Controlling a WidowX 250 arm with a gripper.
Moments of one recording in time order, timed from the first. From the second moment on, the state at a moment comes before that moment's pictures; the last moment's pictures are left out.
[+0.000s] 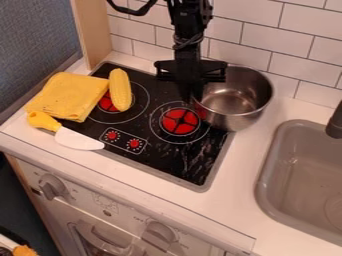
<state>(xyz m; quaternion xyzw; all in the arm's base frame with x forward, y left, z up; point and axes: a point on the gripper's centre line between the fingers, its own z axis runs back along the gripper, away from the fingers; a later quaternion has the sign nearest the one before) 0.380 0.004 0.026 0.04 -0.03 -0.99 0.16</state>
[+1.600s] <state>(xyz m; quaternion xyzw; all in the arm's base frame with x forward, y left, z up) 0.283 -0.011 0.076 0.09 -0.05 -0.98 0.17</state>
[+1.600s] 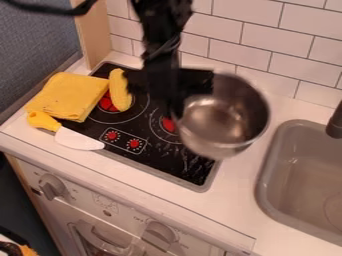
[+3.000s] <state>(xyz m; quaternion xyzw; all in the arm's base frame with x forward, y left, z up) 0.255 0.015 0.035 0.03 -0.03 -0.97 0.22</state>
